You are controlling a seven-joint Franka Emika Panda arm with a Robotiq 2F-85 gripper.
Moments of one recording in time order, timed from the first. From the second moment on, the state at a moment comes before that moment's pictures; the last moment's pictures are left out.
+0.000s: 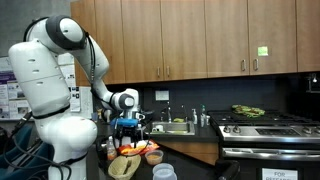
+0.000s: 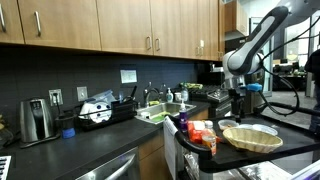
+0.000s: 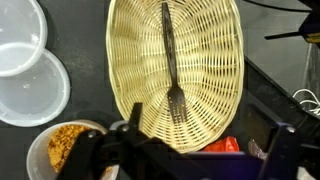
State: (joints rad) arm 0.13 -0.32 0.05 -2.77 0.05 2.29 -0.31
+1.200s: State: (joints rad) arm 0.14 -0.32 0.07 -2.77 0.06 2.25 -0.22
